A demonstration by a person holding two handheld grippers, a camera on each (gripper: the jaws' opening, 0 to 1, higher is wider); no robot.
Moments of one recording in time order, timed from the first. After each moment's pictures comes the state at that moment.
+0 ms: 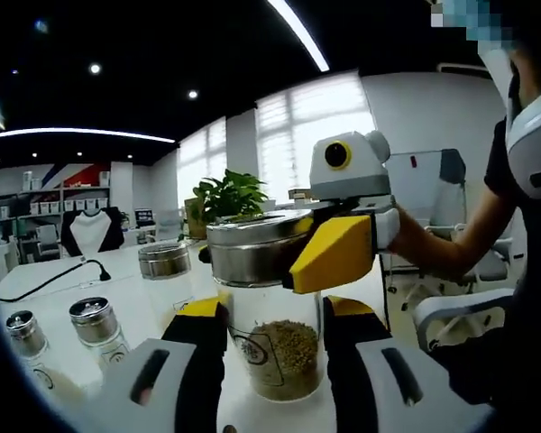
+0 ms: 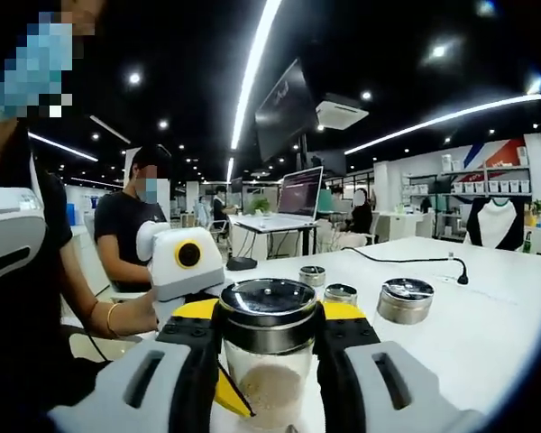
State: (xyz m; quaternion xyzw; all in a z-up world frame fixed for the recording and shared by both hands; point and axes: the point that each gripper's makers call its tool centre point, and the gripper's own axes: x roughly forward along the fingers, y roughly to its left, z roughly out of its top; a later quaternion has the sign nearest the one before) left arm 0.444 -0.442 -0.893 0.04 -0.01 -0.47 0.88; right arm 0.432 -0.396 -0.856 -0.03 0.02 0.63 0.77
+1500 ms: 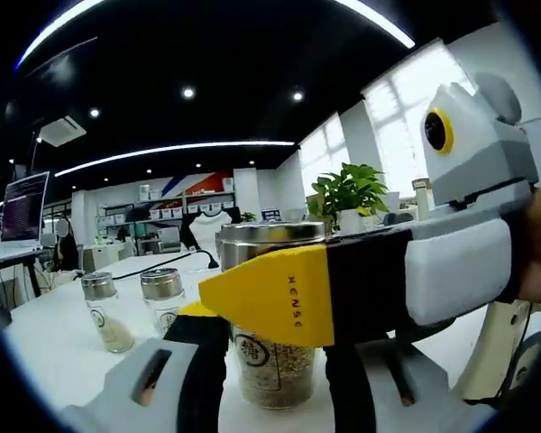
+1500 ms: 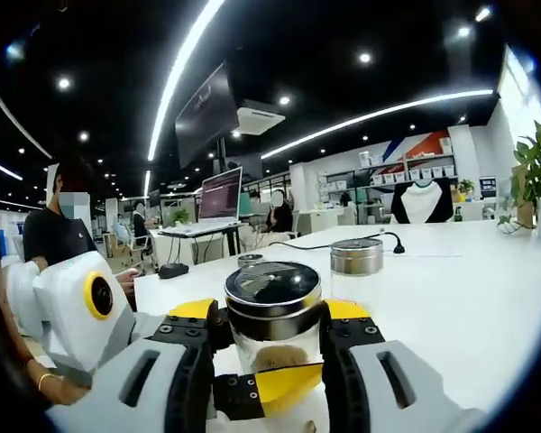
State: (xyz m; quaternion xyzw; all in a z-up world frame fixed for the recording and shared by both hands) left arm 0.474 -0.423 -0.910 0.06 -0.03 -0.15 0.99; right arm 0.459 -0.400 -0.889 0.03 0.04 0.45 0.89
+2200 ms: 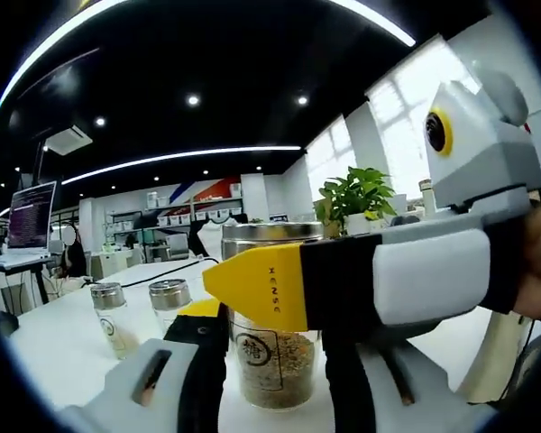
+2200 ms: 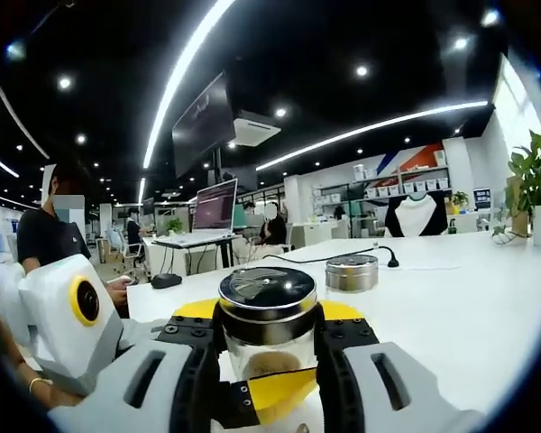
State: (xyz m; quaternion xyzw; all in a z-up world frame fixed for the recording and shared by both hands) left arm 0.468 -0.425 -0.899 0.06 -0.05 -0.15 0.99; right arm 0.457 -0.405 -0.876 0.03 0.01 0.45 0.89
